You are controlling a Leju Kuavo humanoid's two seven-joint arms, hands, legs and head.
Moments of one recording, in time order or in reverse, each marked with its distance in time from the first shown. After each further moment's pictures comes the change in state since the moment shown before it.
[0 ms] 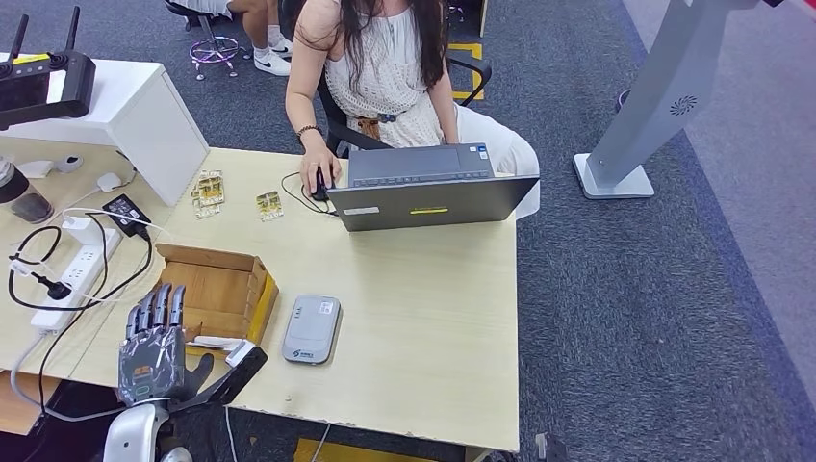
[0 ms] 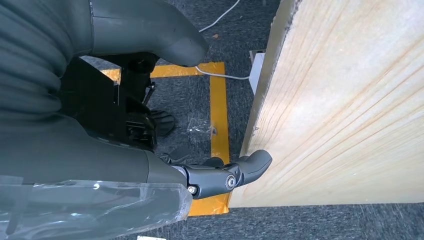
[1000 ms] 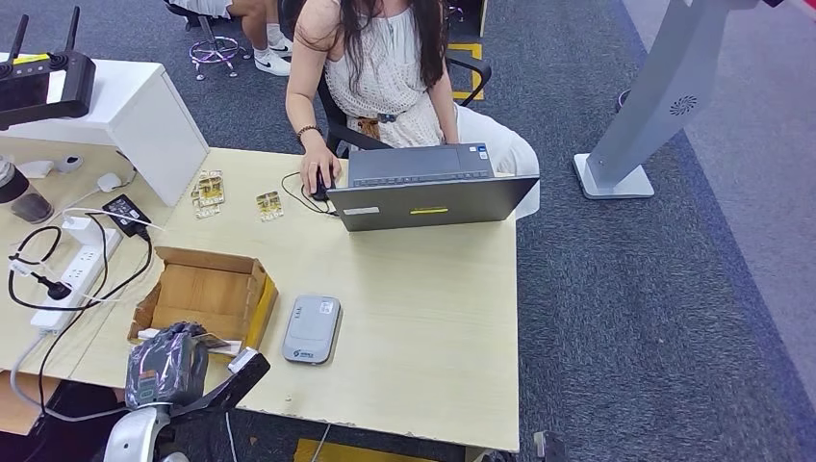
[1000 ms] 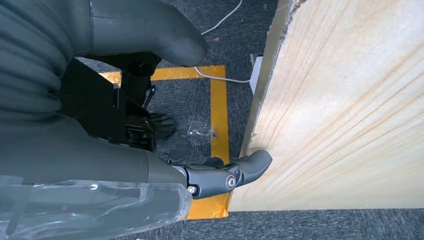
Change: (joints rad) left arm 0.016 0.032 -0.031 0.004 0.071 -0.073 -0.003; right arm -0.005 0.000 0.001 0.000 -0.001 0.011 0.008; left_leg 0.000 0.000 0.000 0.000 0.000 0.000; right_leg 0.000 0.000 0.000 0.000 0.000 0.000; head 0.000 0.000
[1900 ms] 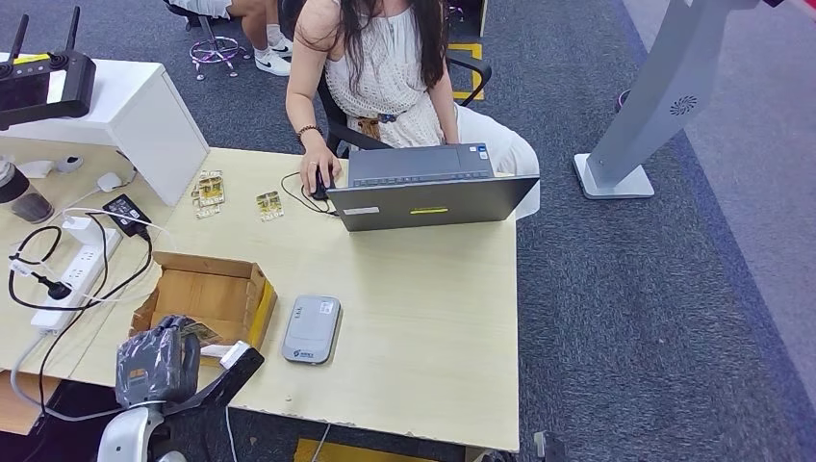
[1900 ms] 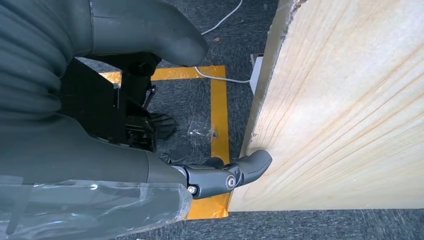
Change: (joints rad) left arm 0.003 0.004 -0.001 -0.039 0.019 0.074 0.011; right arm 0.000 0.000 0.000 0.000 -0.001 0.000 0.000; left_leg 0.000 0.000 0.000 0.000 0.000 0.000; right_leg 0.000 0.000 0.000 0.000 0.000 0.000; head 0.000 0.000
